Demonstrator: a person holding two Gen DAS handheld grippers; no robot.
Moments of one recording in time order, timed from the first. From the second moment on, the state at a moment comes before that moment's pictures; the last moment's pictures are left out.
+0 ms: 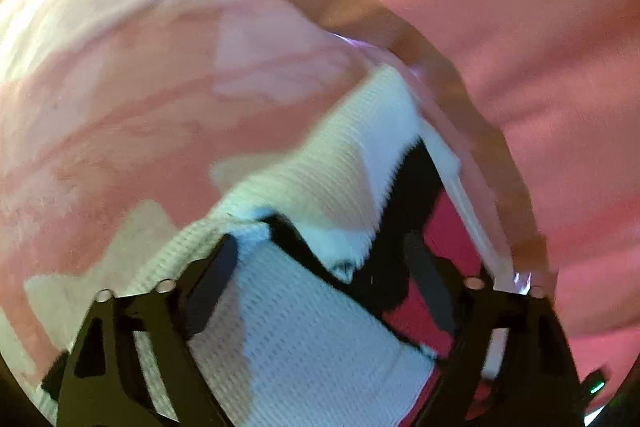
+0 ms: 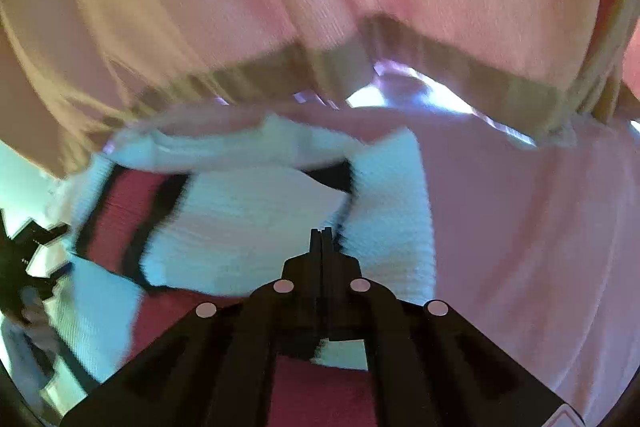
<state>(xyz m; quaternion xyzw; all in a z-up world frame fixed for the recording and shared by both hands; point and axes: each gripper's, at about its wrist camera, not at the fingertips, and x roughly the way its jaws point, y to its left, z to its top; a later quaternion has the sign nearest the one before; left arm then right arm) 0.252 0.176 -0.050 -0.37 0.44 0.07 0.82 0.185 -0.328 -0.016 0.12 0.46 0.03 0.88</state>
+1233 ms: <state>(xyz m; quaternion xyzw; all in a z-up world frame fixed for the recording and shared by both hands) 0.261 0.189 -0.057 -0.35 0.46 0.05 0.82 0.180 -0.300 -0.046 0.12 0.49 0.03 0.86</state>
